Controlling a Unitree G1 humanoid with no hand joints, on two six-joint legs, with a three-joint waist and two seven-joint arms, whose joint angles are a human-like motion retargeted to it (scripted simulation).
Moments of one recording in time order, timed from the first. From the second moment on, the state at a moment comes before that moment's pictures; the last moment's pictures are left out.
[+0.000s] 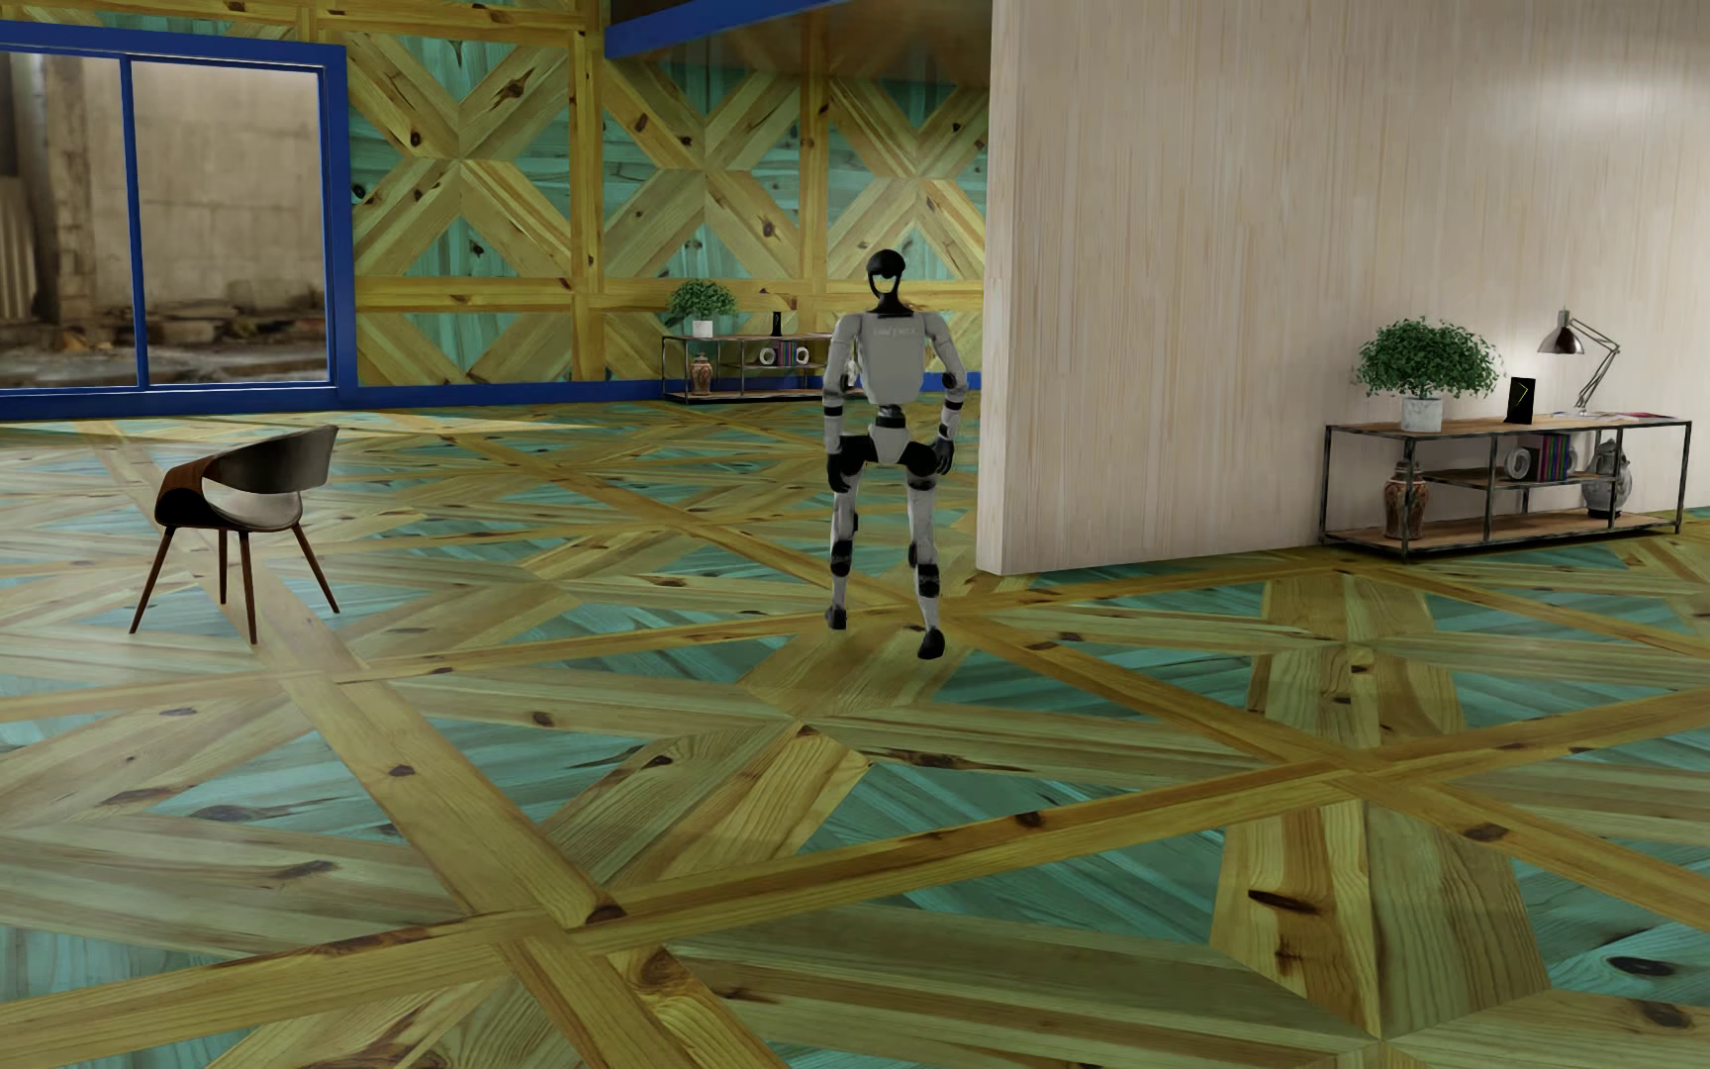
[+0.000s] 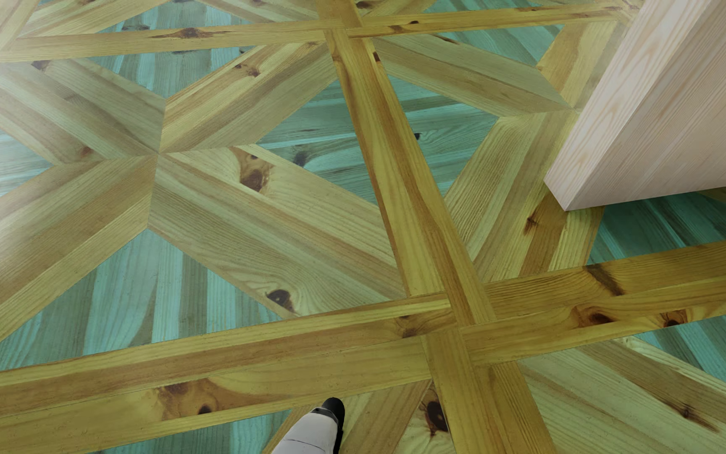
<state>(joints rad) -0.57 0.33 0.20 -0.05 -0.06 -0.11 0.00 0.00 0.12 0.51 0.54 0.32 0.18 0.00 -0.41 0.39 -0.38 0.00 0.00 -0.67 0.43 0.87 0.73 0.00 0.00 0.00 0.00 0.00 0.00</state>
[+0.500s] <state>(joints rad) 0.36 -0.51 -0.31 -0.08 -0.18 -0.05 0.00 0.00 0.07 0.43 0.50 0.10 0.36 -0.37 -0.11 0.44 -0.36 0.00 0.00 -0.52 0.43 0.68 0.91 0.00 0.00 0.00 0.00 0.00 0.00</state>
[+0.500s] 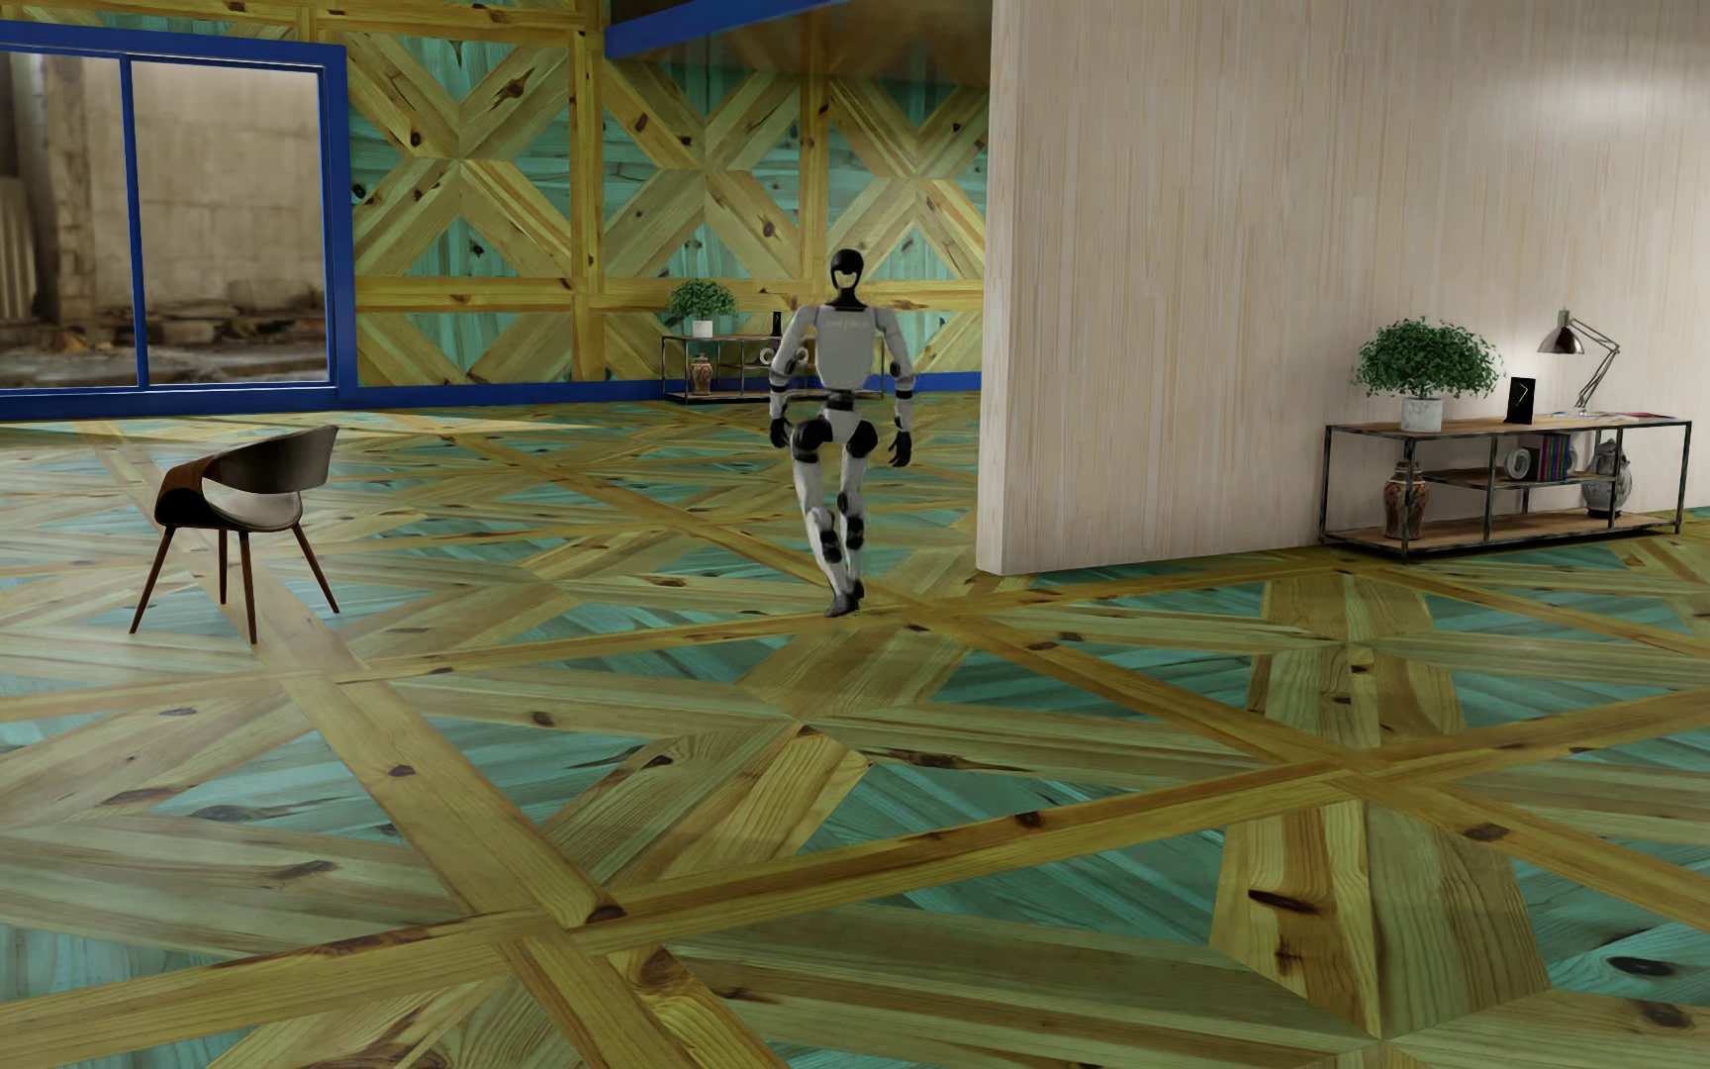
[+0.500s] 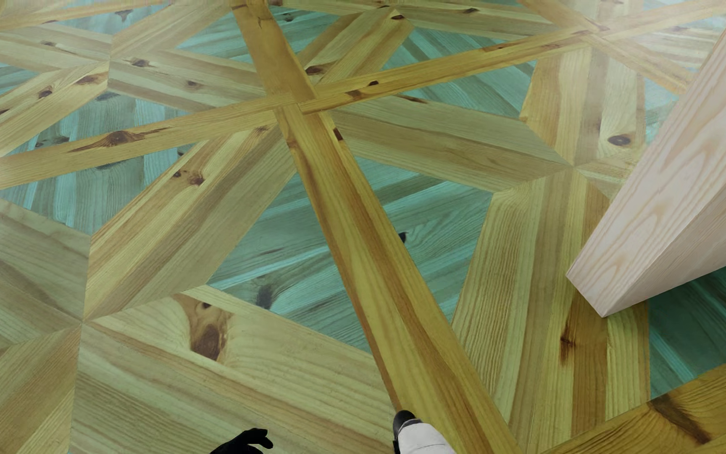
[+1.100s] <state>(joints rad) -0.57 0.33 0.17 -0.09 -0.15 -0.15 0.00 0.00 0.05 0.63 0.78 0.37 0.25 0.21 -0.04 0.36 -0.36 0.00 0.00 -0.64 0.28 0.93 0.75 0.00 0.00 0.00 0.00 0.00 0.00</state>
